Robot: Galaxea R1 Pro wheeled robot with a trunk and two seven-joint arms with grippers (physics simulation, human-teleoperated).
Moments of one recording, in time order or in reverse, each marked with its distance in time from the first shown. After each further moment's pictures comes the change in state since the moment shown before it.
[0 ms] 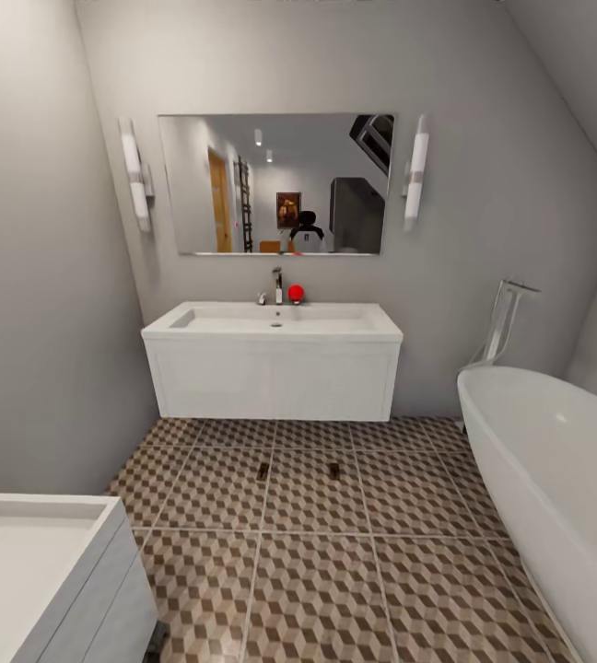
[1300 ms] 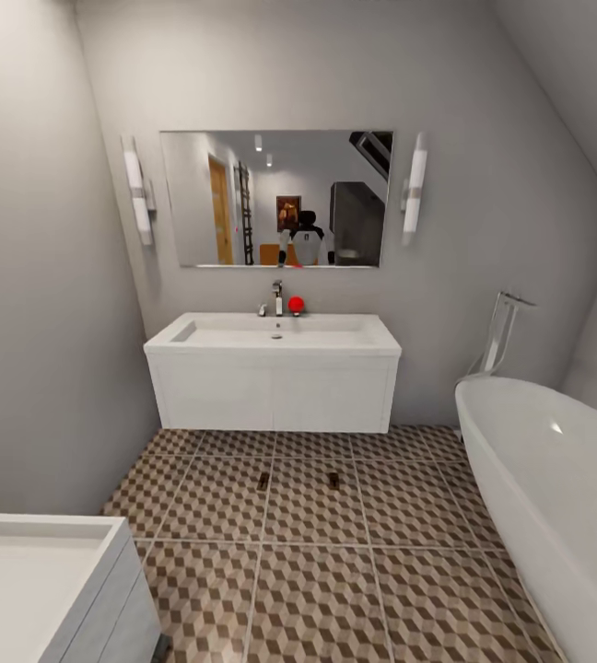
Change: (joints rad) left arm 0.010 0.019 0.000 0.000 0.000 -0.002 0.000; right arm 0.001 0.004 0.001 0.000 -0.011 0.013 0.004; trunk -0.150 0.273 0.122
